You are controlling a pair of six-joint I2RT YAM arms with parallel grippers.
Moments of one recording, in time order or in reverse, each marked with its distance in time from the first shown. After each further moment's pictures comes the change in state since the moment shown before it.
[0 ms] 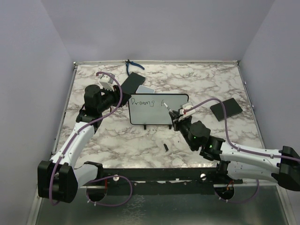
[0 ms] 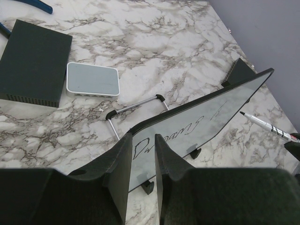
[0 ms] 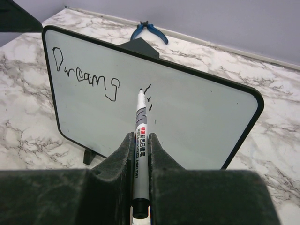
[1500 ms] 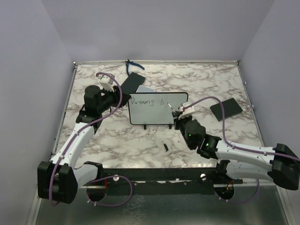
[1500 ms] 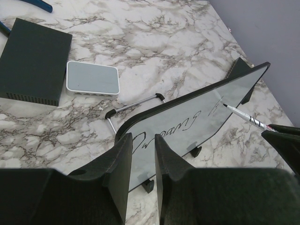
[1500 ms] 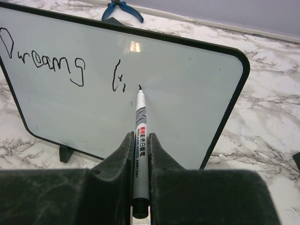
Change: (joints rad) left arm 0.000 -0.010 -0.009 0.001 0.000 0.000; right arm -0.057 0.059 -0.016 -0.039 0.074 0.089
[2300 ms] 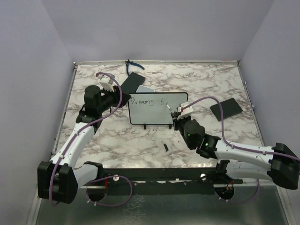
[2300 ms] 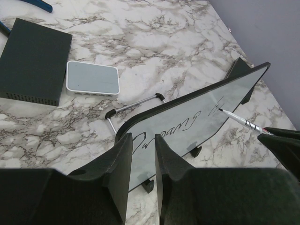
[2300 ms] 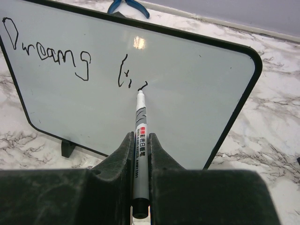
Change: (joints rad) left arm 0.000 0.000 0.000 0.000 0.000 0.000; right arm -0.003 0.019 0.000 0.002 -0.037 -0.009
